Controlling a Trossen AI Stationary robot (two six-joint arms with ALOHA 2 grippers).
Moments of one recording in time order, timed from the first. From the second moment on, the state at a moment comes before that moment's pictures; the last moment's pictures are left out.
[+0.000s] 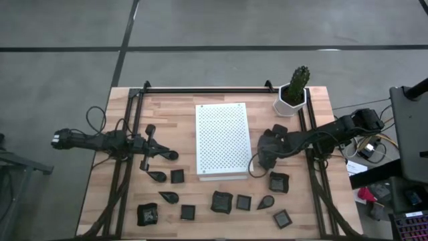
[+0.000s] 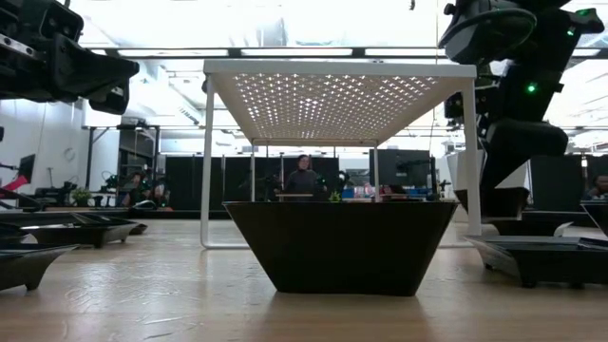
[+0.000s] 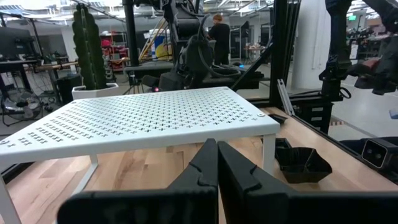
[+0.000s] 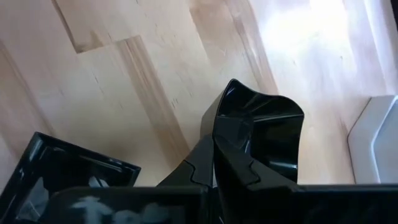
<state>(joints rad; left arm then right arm) -0.14 0.11 0.01 0.09 -0.05 0.05 0.17 1.37 0.73 -0.78 0.47 0.51</state>
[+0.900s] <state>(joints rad) -0.14 0.11 0.01 0.09 -0.05 0.05 0.17 1.37 0.85 -0.95 0.43 0.52</state>
